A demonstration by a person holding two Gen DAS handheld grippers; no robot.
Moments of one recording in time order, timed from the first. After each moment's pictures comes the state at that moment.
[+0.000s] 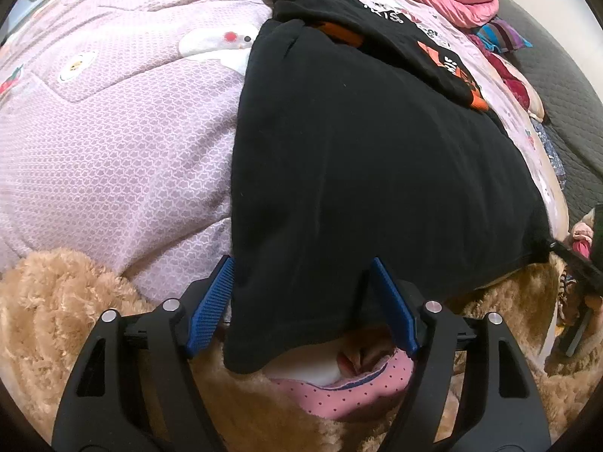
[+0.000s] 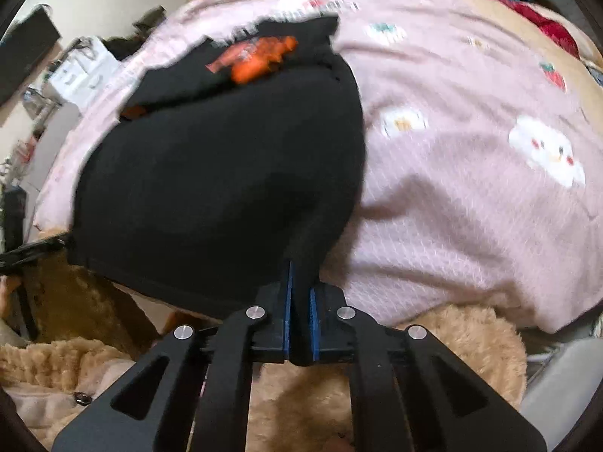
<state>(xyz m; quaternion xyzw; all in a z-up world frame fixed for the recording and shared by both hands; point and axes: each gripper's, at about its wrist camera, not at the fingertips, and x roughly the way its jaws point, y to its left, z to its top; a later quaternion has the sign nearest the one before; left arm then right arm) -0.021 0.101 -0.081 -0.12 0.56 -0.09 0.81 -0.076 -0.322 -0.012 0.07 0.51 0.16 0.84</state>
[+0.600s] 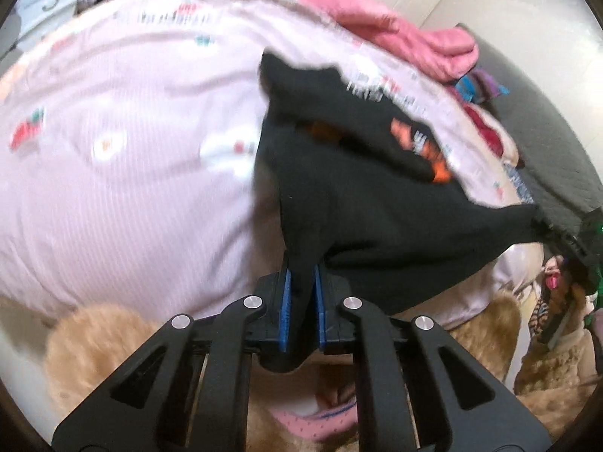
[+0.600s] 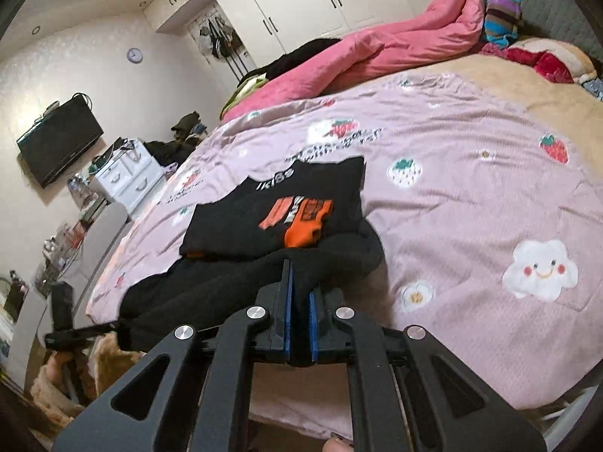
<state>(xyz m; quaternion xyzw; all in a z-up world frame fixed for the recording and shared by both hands) -0.018 0.131 -0.004 -0.17 0.46 -0.11 0.86 -0.045 -0.350 0.070 0.17 0.35 0.18 0.90</state>
